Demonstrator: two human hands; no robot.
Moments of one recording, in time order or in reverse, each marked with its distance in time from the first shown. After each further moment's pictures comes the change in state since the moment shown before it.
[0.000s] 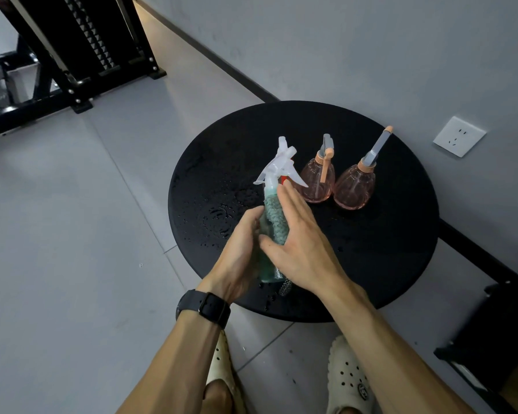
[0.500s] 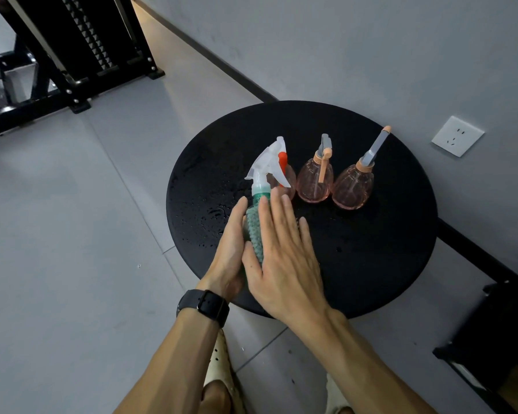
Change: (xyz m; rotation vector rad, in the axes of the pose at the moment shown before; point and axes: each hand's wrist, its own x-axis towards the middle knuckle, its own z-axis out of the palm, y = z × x) left_hand 0.009 -0.009 -0.011 -0.134 0.018 0.106; right_hand -0.024 -0.009 0.037 -0.354 0.163 -0.070
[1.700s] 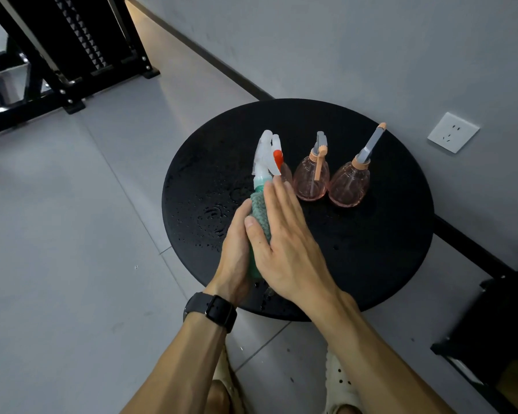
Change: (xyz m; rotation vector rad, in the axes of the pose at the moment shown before) left_hand -0.003 -0.005 0.018 0.008 0.069 0.182; right_hand 0.019 0.006 -0.023 0.213 -0.067 0.030
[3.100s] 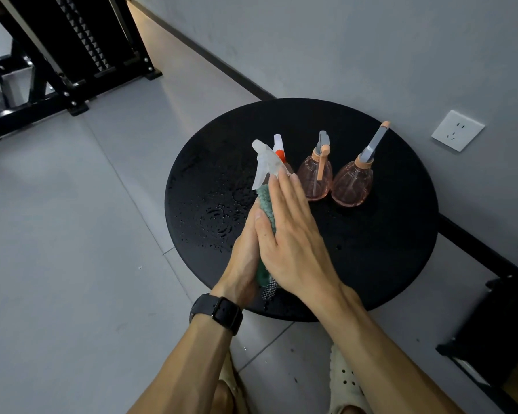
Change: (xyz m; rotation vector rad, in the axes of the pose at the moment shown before) left_hand -0.007 0.001 0.013 0.053 -0.066 0.006; right_hand 0.008 0.006 0.003 -0.090 0.083 -0.041
